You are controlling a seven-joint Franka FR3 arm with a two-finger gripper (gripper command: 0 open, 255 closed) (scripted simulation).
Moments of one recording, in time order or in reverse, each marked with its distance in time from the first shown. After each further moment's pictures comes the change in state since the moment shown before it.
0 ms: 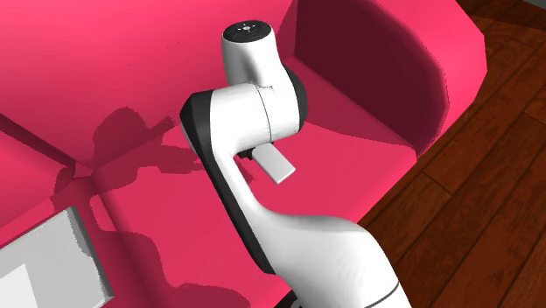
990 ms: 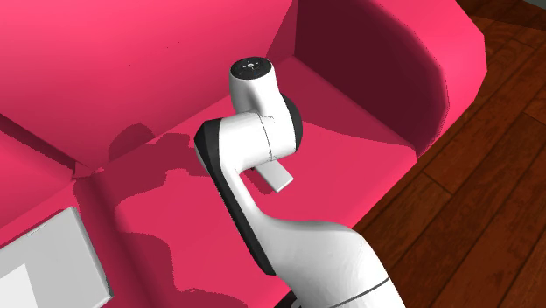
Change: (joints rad) arm 0.000 -0.050 0.000 -0.216 -0.002 0.166 0.003
